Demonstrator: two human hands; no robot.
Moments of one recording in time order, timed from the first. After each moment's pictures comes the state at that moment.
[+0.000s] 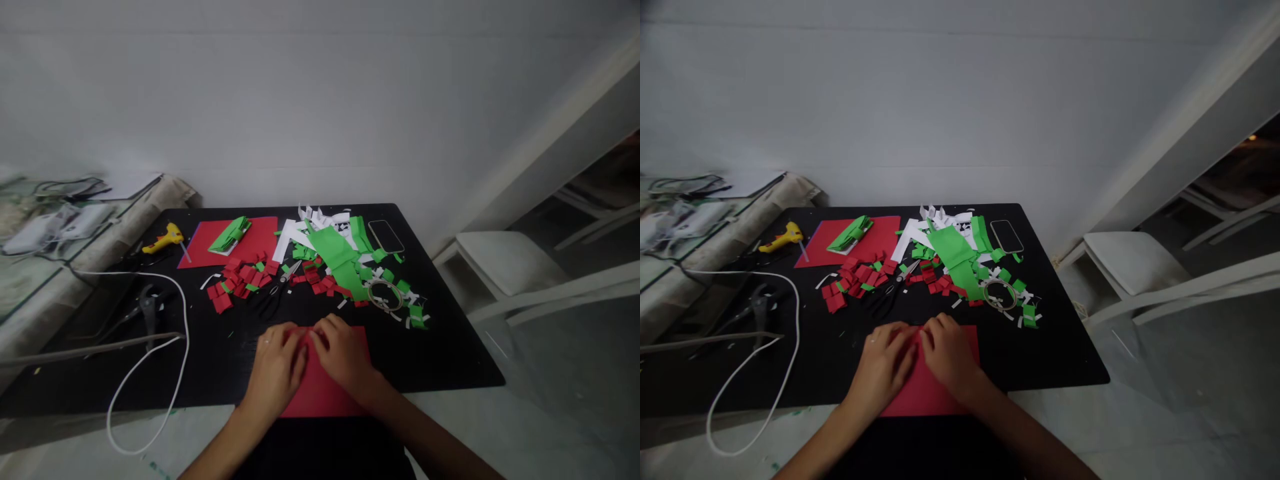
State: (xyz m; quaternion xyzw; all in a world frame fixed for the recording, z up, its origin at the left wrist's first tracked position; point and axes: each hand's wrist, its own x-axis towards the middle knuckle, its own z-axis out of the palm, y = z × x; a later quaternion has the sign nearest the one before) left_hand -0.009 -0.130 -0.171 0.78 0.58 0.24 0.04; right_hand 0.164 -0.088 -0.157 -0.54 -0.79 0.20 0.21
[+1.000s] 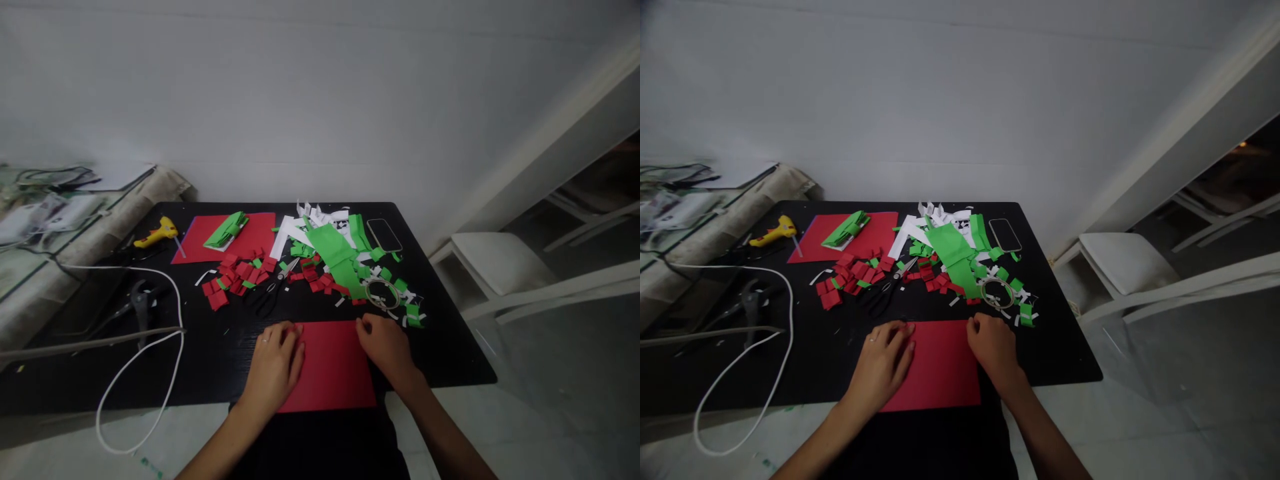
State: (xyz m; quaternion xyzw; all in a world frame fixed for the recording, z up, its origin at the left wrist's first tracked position) left_hand -0.005 -0.129 -0.180 0.78 0.58 0.23 0.04; right_hand 0.228 -0.071 -0.137 -0.73 -0.67 0.17 0.01
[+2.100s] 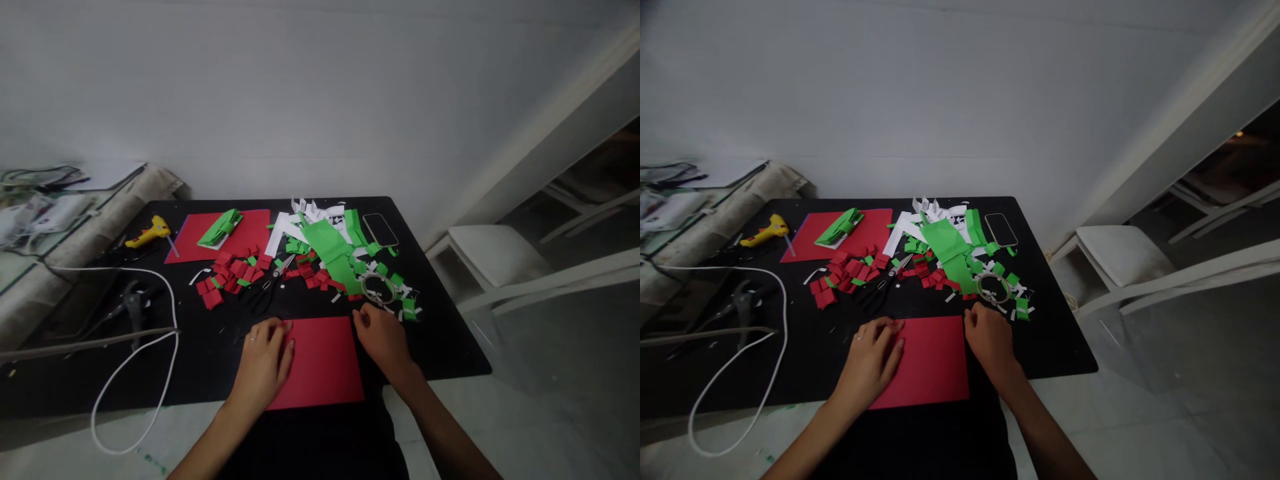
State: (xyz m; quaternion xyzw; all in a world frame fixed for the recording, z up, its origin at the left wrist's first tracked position) left_hand -0.018 -0.130 -0.177 0.77 0.60 0.23 0.05; right_hand 0.228 -0.071 -0.140 -0.73 -0.66 0.15 0.07
